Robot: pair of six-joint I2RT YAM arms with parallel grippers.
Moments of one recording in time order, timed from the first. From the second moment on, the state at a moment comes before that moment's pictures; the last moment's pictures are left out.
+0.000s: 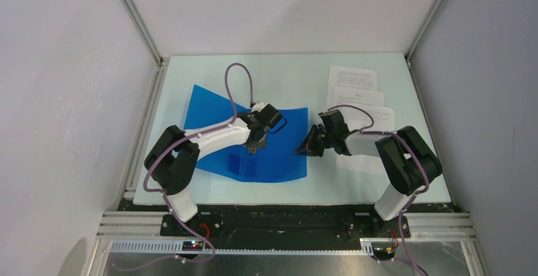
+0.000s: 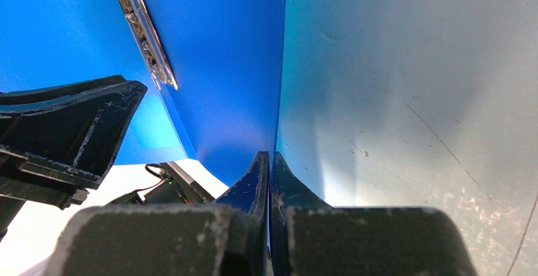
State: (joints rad) left arm -0.77 1.73 1.15 -0.66 -0.44 -0.62; right arm 0.48 1.68 0.71 0.12 -0.49 0.95
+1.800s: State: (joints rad) left arm -0.72 1.75 1.08 -0.66 -0.36 -0.67; right arm 0.49 1.68 0.71 0.12 -0.50 0.95
